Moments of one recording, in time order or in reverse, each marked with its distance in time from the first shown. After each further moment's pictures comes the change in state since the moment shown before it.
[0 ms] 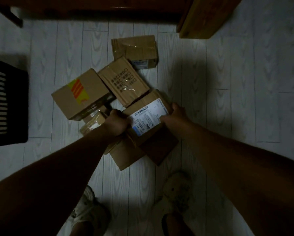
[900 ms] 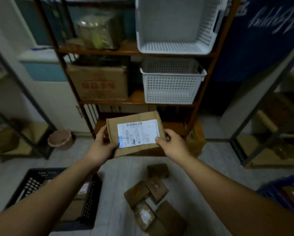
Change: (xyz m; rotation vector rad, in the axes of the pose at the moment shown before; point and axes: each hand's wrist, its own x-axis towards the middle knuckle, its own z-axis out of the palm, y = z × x) left_hand -0.561 0.192 -0.384 -0.340 0.267 0.666; right_hand -0.622 -0.350 -0.049 0.020 0.336 -0.779
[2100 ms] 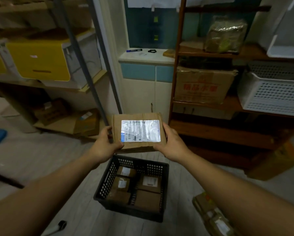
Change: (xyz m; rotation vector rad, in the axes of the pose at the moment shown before) left_hand -0.007 -0.081 -0.441 0.254 0.192 -0.041; right_hand -0.032 -0.223 0.387 -0.075 -0.325 -0.298
